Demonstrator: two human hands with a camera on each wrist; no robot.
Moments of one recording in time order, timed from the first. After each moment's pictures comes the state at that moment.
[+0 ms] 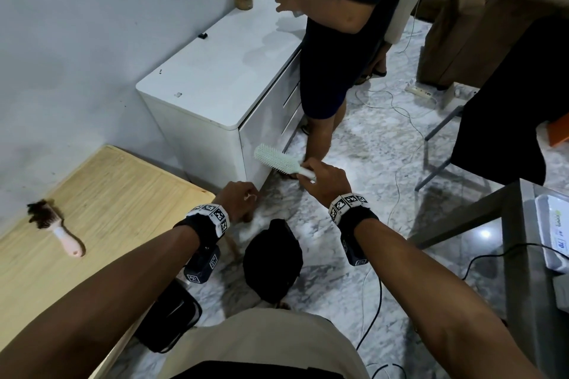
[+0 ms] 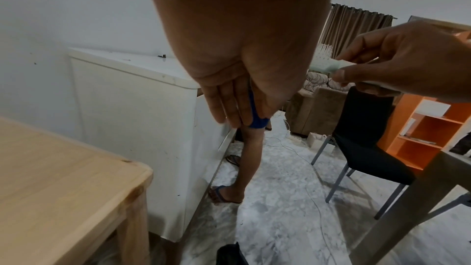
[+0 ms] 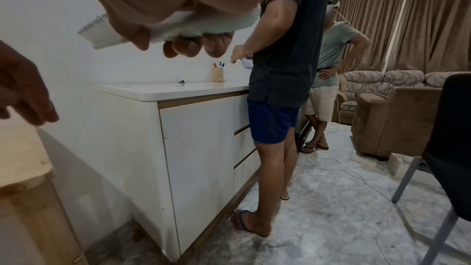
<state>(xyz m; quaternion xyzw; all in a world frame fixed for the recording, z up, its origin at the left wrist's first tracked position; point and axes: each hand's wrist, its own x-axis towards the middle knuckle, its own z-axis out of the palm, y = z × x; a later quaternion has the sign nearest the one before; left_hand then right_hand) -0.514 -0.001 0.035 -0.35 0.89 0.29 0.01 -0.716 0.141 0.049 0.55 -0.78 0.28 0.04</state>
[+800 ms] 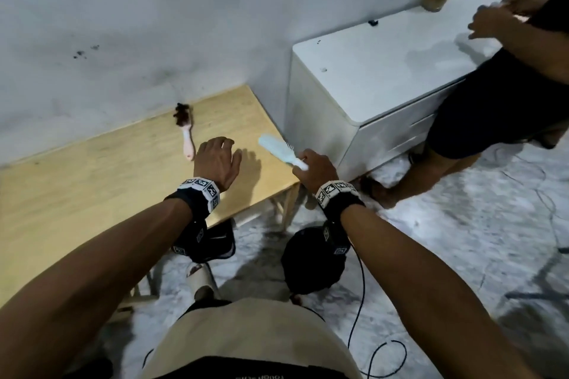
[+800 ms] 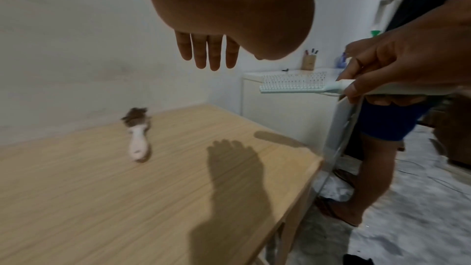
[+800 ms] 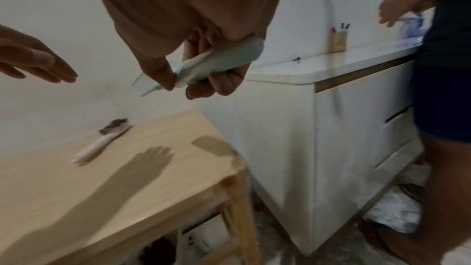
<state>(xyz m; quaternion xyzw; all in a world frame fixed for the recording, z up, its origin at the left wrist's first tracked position) -0.308 -0.023 0.055 -0.64 0.76 0.06 -0.11 -0.550 -0.012 0.041 0.64 -0.69 0.19 -0.28</state>
